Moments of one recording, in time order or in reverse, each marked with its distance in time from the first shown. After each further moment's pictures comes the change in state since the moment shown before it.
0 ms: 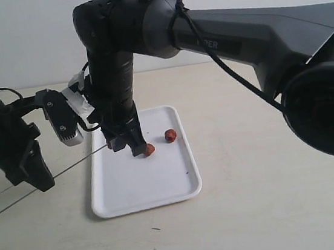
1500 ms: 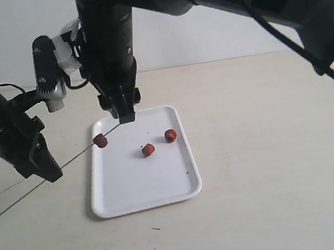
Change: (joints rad) left arm 0.000 0.000 0.000 -0.057 -0.059 0.002; right arm 0.026 -0.147 0.000 -0.188 0.019 0.340
